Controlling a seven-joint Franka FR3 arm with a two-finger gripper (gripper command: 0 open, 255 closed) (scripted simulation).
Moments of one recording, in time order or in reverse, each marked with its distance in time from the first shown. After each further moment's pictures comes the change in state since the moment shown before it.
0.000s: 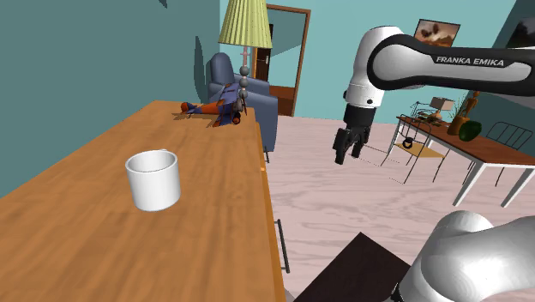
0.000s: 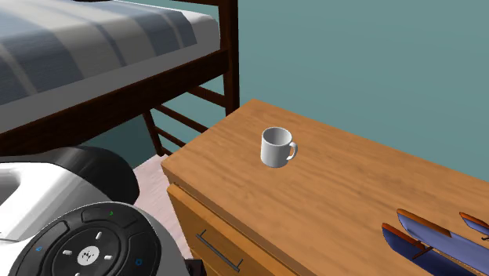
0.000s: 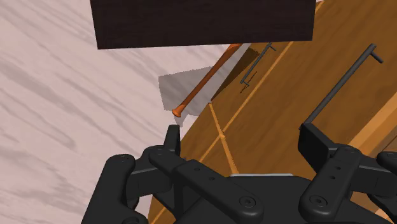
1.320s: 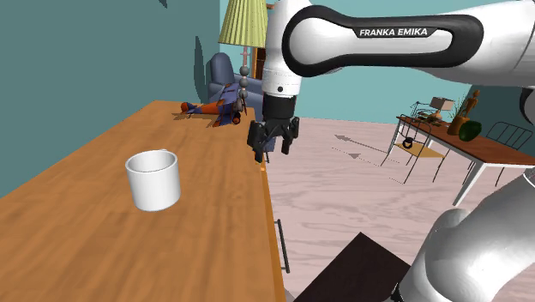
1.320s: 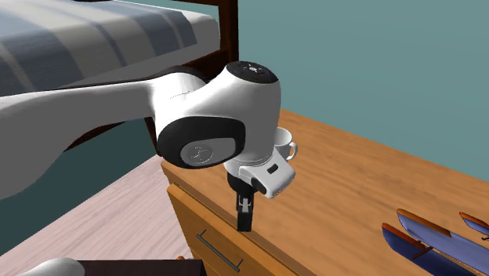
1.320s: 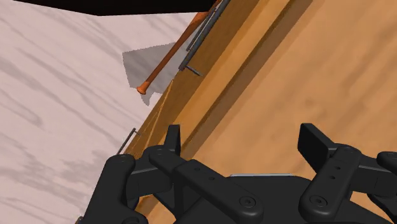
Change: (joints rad) arm 0.101 0.435 0.328 0.397 0.106 0.087 0.395
